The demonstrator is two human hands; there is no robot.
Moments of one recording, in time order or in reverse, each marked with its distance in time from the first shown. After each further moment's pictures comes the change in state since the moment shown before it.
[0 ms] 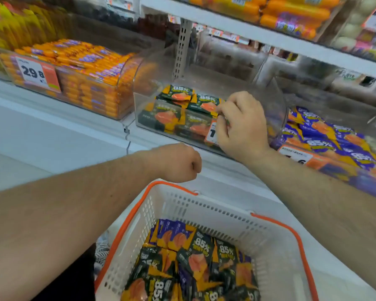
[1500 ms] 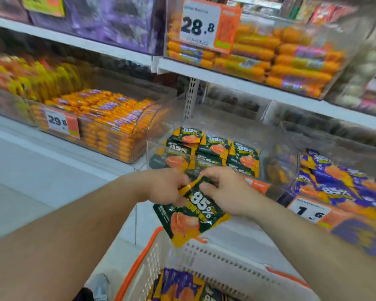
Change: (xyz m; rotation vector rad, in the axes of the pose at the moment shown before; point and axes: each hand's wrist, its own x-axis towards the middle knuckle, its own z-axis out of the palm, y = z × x) left_hand -0.002 -0.048 -0.043 -0.253 -0.116 -0.057; right_hand 0.016 -0.043 0.001 0.483 -0.840 0.456
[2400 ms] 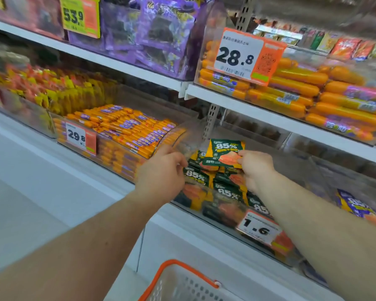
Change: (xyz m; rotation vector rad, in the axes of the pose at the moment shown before) left_hand 0.016 -0.034 -0.032 -0.043 1.055 -0.214; right_hand 0.144 0.019 -0.038 0.858 0.573 0.535
